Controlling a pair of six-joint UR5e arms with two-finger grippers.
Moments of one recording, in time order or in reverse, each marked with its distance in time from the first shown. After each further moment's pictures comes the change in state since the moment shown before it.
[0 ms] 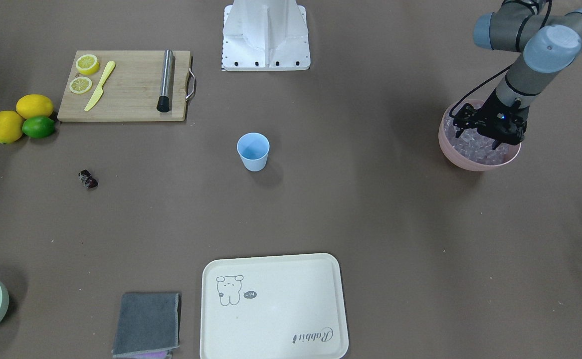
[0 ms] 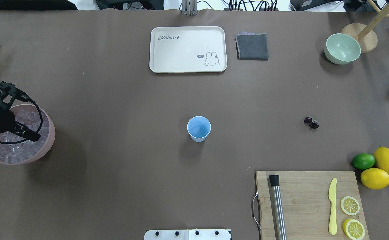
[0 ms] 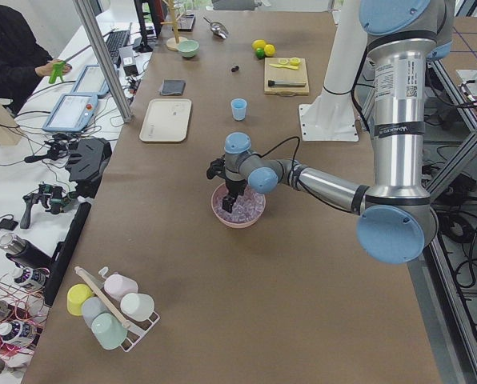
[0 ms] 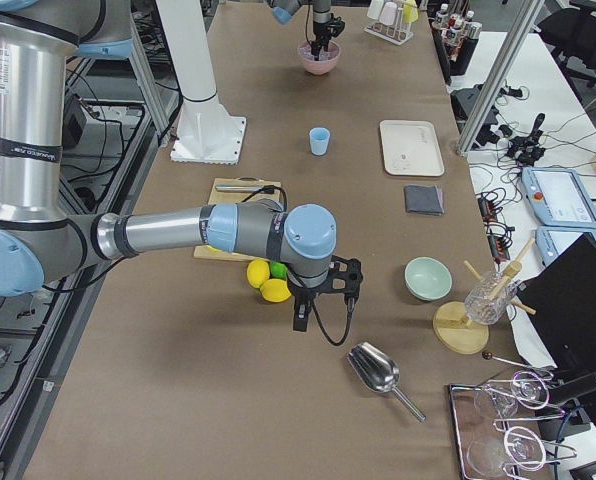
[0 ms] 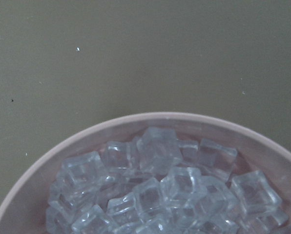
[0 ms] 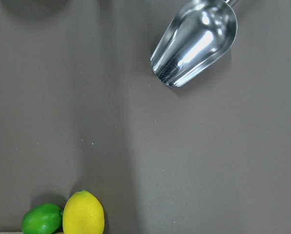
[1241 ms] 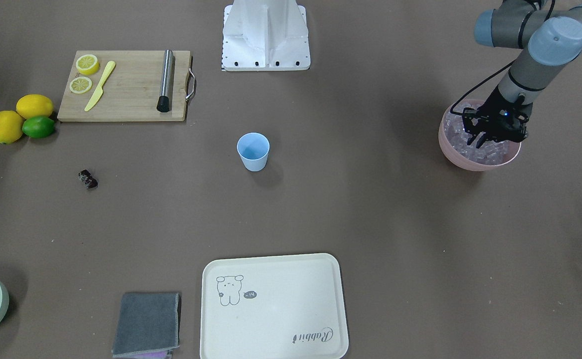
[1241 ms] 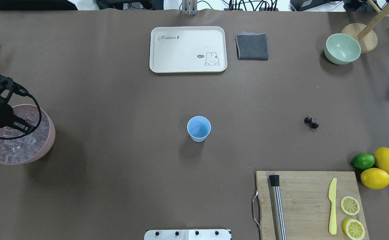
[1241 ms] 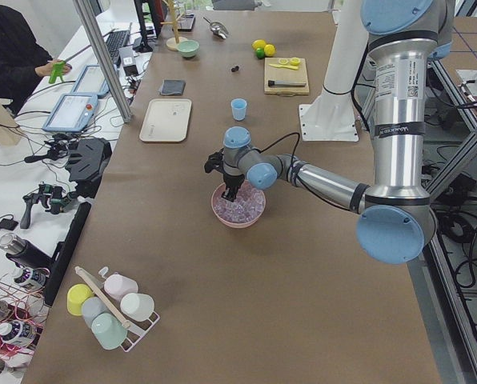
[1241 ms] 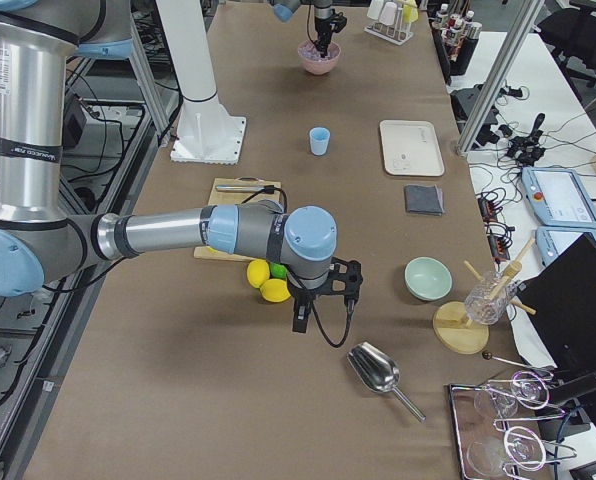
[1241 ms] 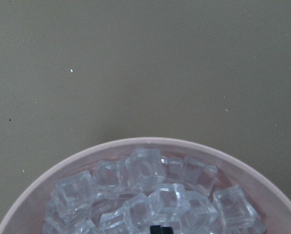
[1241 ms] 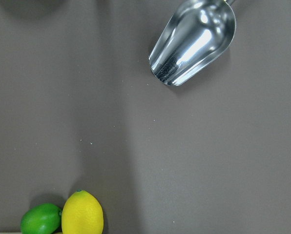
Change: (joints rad) left arm -0.028 -0.006 -0.036 0.001 -0.001 0.011; right arm 0.000 0.001 -0.005 0.000 0.000 0.002
